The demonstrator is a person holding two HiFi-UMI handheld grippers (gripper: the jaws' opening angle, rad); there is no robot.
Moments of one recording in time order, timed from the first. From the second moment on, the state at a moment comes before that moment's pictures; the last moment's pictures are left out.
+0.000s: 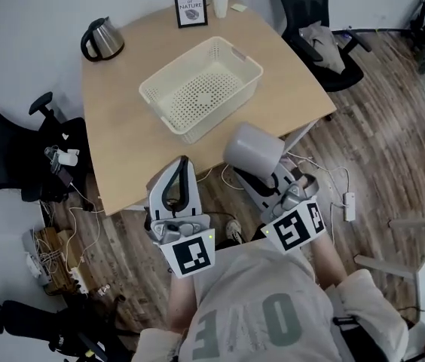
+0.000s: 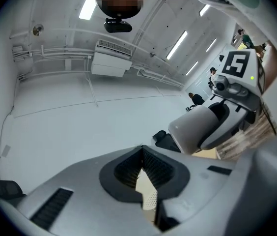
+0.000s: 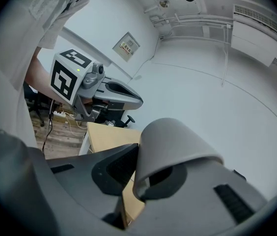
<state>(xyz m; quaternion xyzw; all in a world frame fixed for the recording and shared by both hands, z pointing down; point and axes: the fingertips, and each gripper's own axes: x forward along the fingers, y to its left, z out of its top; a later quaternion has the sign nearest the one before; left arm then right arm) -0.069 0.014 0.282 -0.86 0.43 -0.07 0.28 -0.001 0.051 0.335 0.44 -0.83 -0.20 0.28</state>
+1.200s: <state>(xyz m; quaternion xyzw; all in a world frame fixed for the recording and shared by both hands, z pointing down) 0.064 -0.206 0.279 -0.85 0.45 -0.11 0.25 0.120 -0.197 0.302 0.40 -0.87 -0.21 0.20</state>
